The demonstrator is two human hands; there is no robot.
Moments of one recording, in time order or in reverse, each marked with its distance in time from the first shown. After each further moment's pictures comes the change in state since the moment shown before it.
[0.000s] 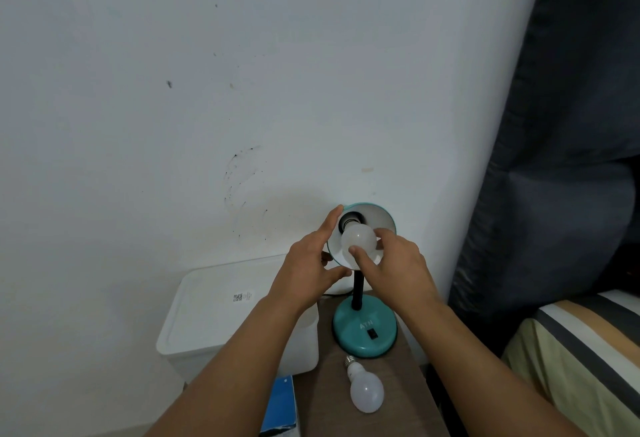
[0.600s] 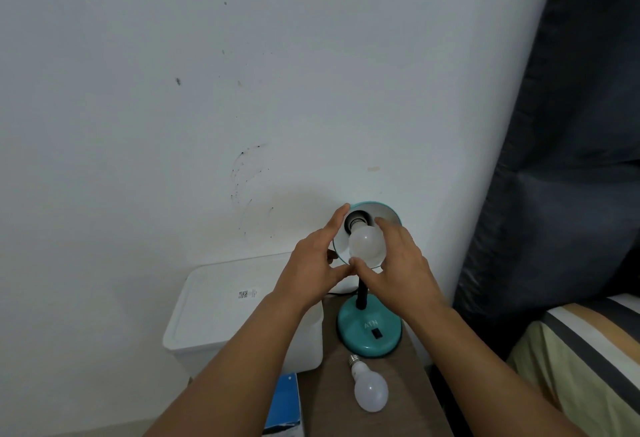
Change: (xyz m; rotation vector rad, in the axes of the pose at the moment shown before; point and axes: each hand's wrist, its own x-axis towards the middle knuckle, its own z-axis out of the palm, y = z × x) left_hand 0.002 -0.004 0.001 0.062 0.006 0.007; right_hand -0.007 0.001 0.002 0.025 0.009 -0.142
